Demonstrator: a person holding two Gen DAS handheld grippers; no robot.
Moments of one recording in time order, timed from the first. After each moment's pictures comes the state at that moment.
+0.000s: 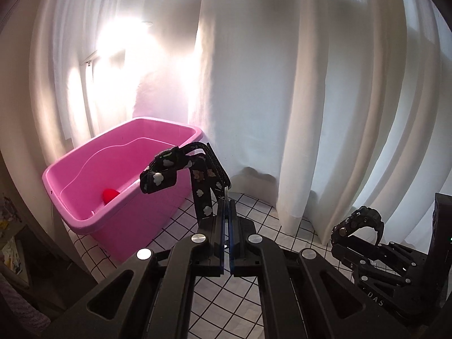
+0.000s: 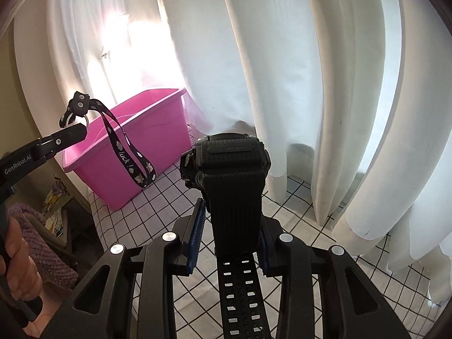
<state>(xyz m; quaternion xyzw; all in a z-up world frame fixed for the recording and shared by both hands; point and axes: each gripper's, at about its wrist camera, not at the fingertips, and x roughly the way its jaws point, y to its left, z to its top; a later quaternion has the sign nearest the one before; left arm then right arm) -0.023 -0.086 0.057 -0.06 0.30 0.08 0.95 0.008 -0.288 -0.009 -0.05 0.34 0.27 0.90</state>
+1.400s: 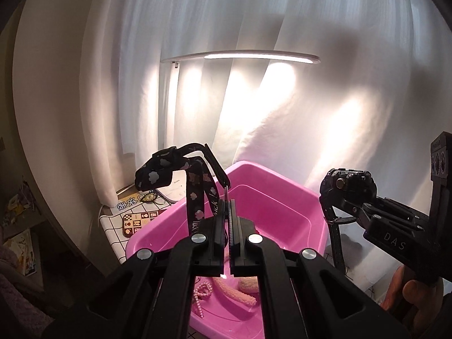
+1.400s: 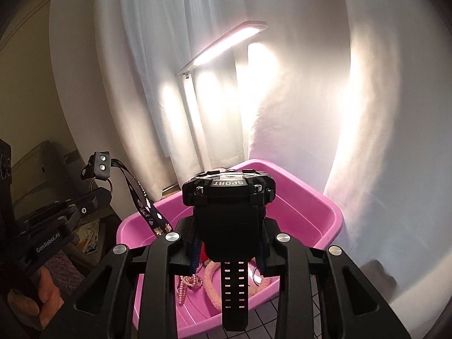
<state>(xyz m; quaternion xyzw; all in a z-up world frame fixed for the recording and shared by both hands) 0.028 0.192 0.104 -0.14 0.28 0.17 0.93 0.118 0.052 0.080 -0.09 0.30 0.43 0.85</state>
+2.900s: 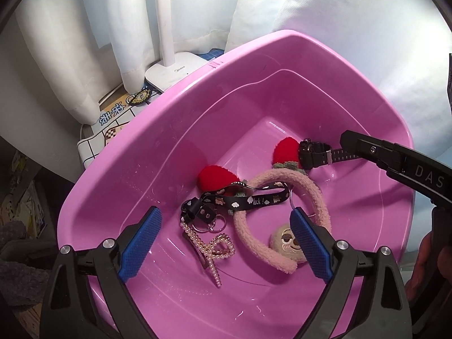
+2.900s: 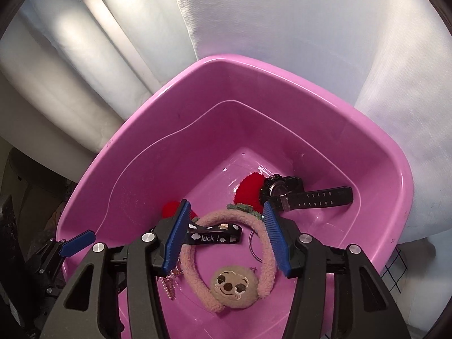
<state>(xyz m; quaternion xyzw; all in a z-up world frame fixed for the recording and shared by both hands) 0.126 0.233 -0.028 -0.17 0.55 0.18 0.80 0.229 0.131 -0.032 -0.10 0.54 0.33 0.77</state>
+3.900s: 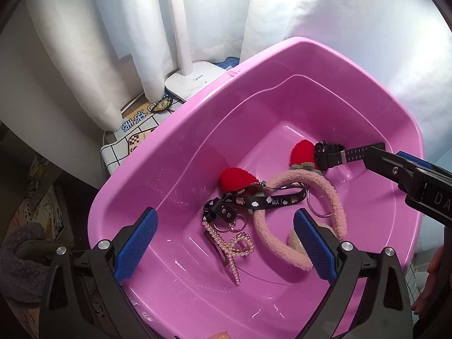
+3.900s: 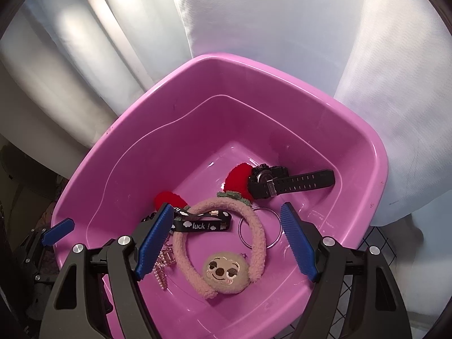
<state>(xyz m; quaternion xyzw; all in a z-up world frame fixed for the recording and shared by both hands) 0.115 0.228 -0.017 -0.13 0.54 0.22 0.80 0.210 0.117 -0.023 -0.12 0.53 0.30 0.79</state>
